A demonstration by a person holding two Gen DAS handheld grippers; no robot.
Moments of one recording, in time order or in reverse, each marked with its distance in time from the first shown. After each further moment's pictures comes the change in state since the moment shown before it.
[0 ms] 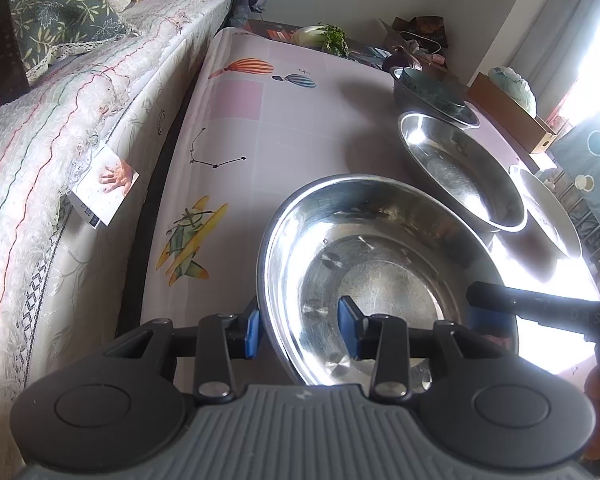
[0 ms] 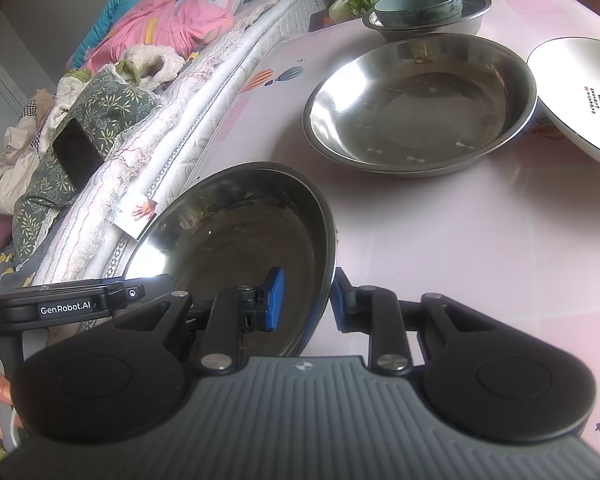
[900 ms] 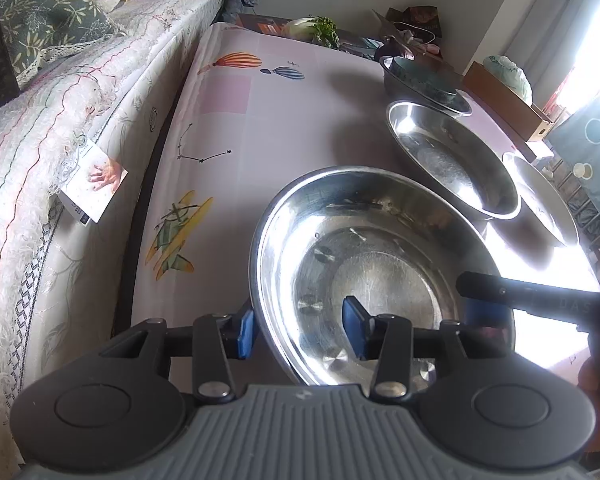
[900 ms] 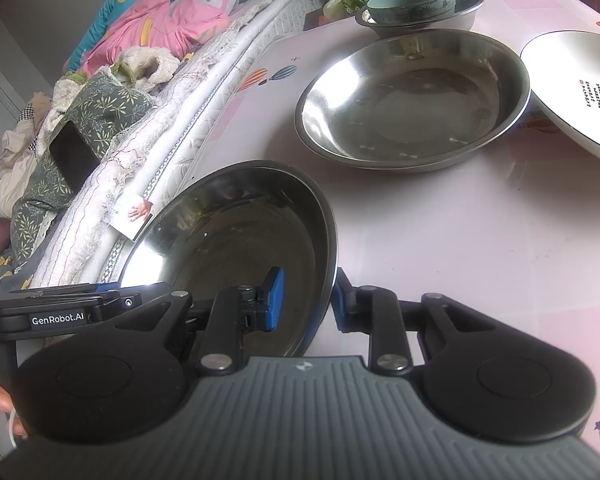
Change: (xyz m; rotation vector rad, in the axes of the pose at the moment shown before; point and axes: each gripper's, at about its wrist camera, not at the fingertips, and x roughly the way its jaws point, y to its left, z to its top) left arm 0.002 -0.008 0.000 0.026 0.024 0.003; right arm 0.003 -0.007 0.000 0.015 0.004 0.001
